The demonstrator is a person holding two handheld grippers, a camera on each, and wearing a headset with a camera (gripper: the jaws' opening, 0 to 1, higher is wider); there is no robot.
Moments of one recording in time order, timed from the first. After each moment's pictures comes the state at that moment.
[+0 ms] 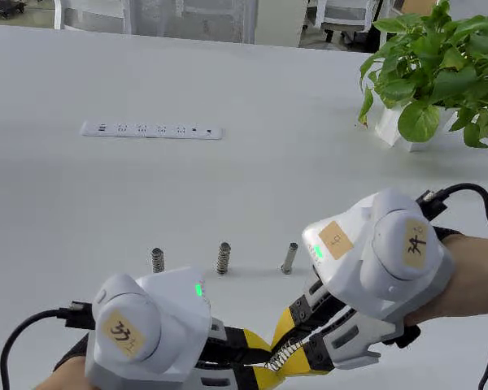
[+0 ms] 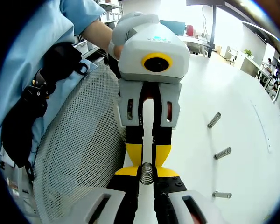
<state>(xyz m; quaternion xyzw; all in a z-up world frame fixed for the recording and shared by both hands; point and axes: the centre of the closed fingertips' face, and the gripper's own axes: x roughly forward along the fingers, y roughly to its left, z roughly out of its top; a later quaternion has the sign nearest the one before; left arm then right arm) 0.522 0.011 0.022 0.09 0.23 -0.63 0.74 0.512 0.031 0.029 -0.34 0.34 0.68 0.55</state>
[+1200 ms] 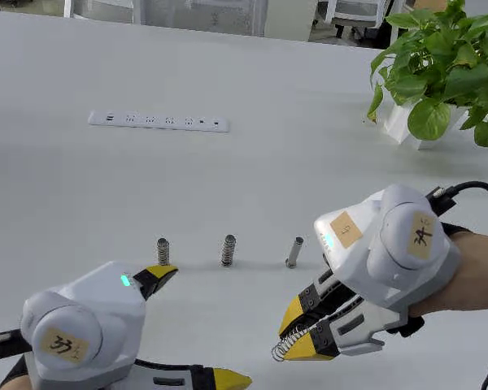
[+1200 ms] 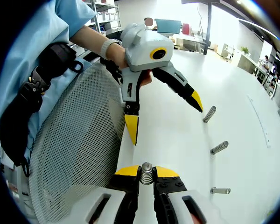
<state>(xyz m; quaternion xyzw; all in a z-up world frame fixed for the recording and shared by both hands) 0.583 0.095 0.005 0.06 0.21 -0.43 0.87 0.528 0.023 0.022 -0.34 0.34 0.67 0.56</state>
